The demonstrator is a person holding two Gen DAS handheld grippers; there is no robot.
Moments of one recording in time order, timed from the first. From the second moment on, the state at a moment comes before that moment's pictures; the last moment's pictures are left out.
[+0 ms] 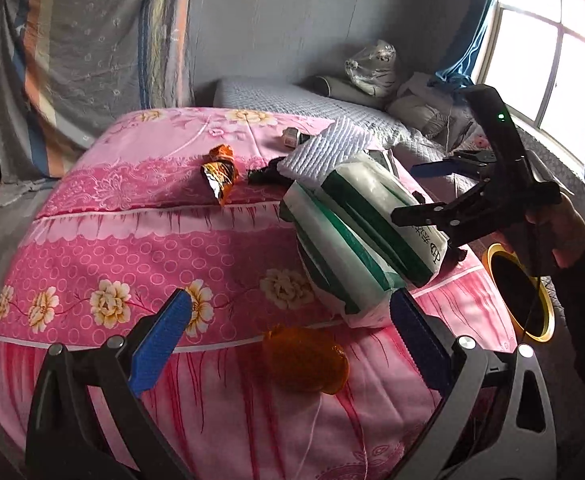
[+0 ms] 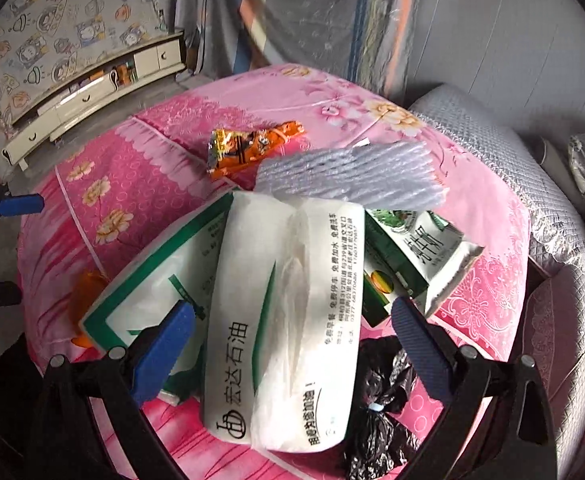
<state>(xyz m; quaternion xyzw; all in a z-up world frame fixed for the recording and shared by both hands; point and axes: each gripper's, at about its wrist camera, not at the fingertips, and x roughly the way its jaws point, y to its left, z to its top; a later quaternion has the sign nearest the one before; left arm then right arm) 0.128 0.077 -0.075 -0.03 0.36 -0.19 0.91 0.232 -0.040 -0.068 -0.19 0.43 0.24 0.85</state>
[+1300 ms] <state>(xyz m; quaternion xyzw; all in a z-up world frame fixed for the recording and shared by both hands) 0.246 -0.035 -0.132 0.07 0.51 -0.27 0.81 0.118 -0.168 -0.010 0.09 0.33 0.31 0.88</state>
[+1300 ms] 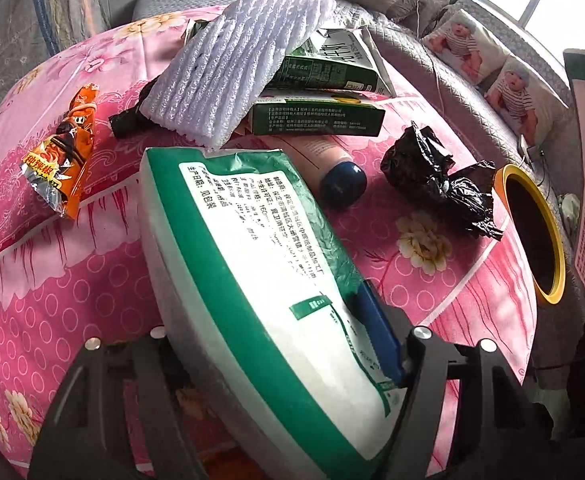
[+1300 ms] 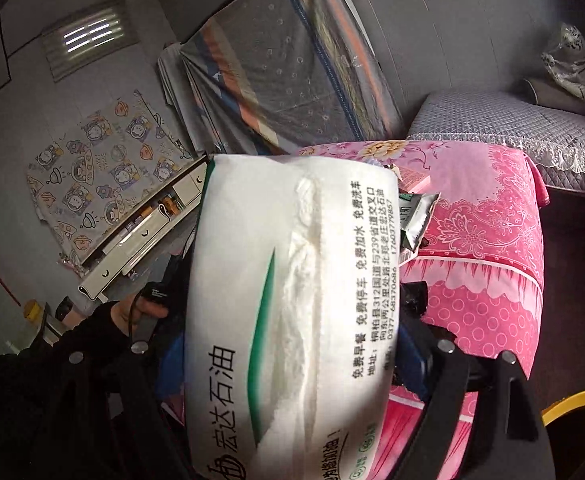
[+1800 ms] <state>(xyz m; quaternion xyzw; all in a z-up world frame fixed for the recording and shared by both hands) 0.175 0.022 -0.052 0.01 0.37 -0.33 0.87 0.067 -0.246 -0.008 0.20 0.28 0.26 0.90</state>
